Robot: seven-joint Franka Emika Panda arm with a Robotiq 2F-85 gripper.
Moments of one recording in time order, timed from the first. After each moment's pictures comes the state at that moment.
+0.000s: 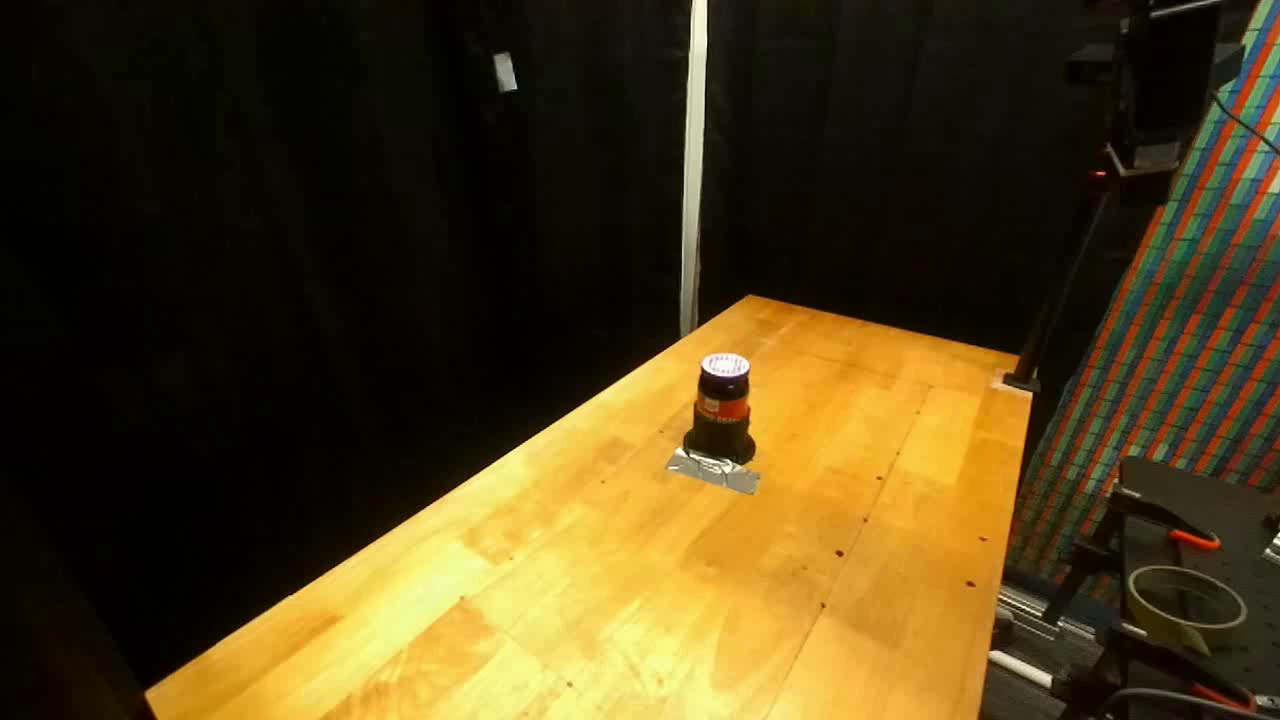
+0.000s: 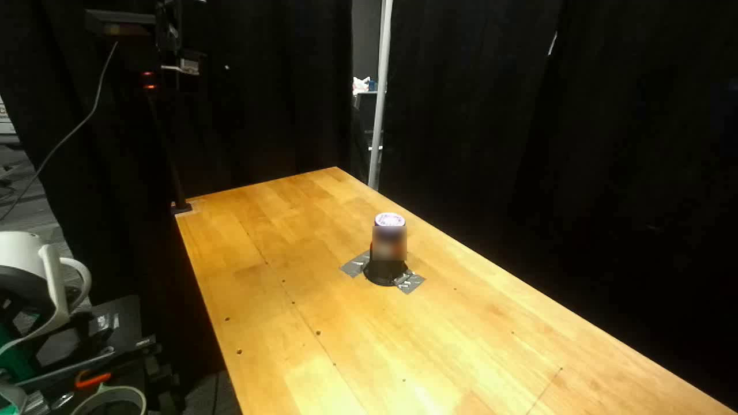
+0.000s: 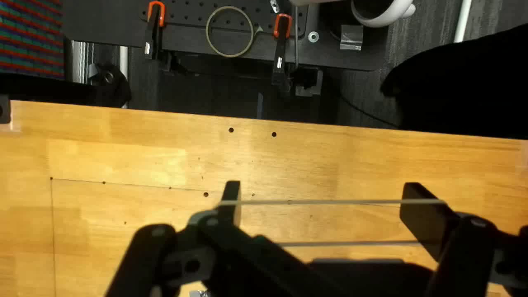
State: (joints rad) arm 0.14 -0.42 0.25 -2.16 0.09 1.56 0.22
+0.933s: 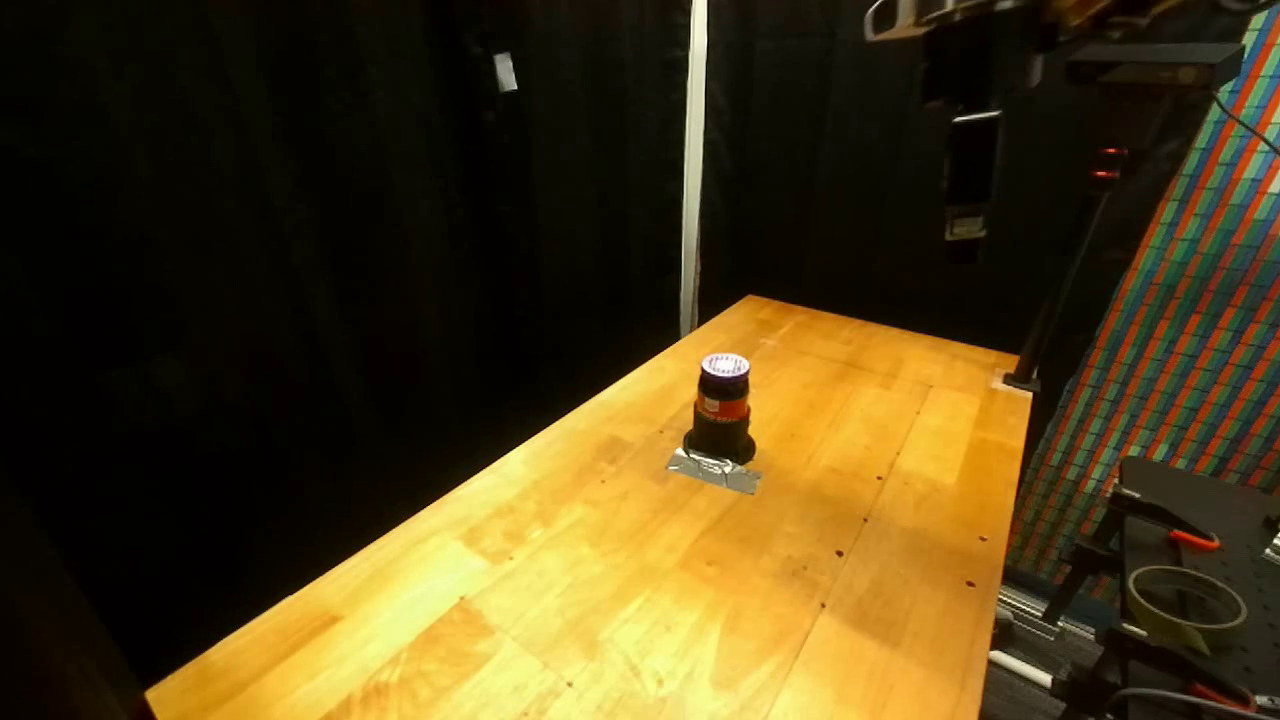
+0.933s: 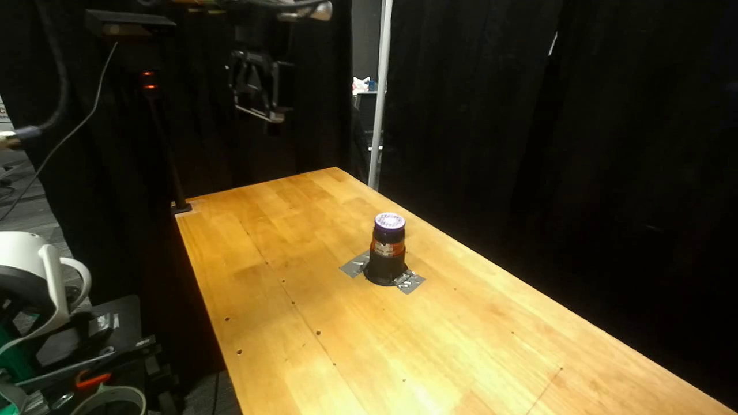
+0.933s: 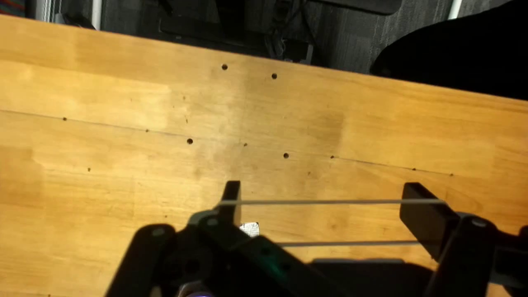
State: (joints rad) arm 0.13 -0.16 0.18 -2.08 0.07 1.76 0.07
